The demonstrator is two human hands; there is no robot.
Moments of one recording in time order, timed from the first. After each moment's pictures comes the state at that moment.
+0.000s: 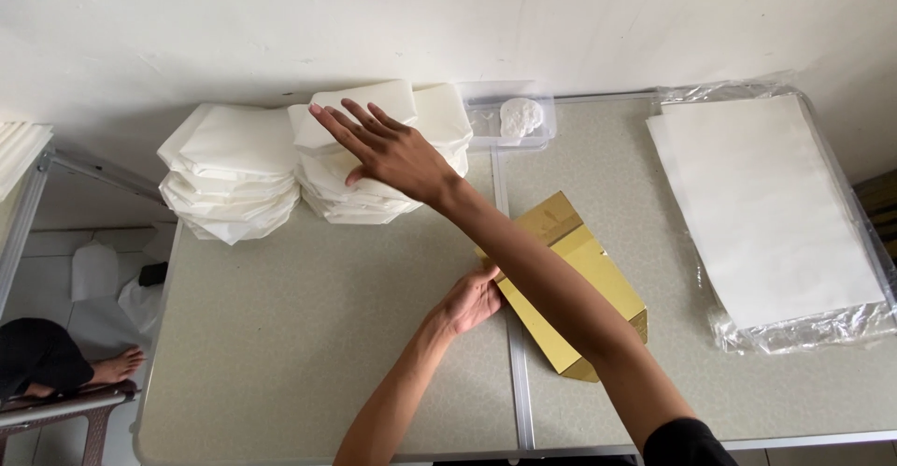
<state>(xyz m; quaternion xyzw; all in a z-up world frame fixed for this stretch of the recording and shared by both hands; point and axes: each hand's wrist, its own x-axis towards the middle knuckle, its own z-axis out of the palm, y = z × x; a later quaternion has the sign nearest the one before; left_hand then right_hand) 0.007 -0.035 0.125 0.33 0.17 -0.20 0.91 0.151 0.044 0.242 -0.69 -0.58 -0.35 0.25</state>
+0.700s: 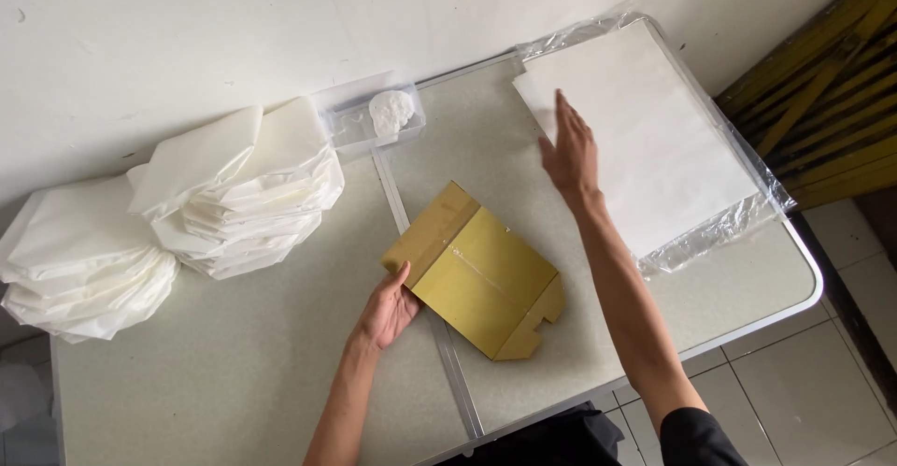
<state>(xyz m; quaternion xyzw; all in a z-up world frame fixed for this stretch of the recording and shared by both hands) 0.018 -0.046 0.140 0.36 0.30 -0.19 0.86 0.238 -0.327 0.137 -0.95 -0.06 -0.08 0.30</state>
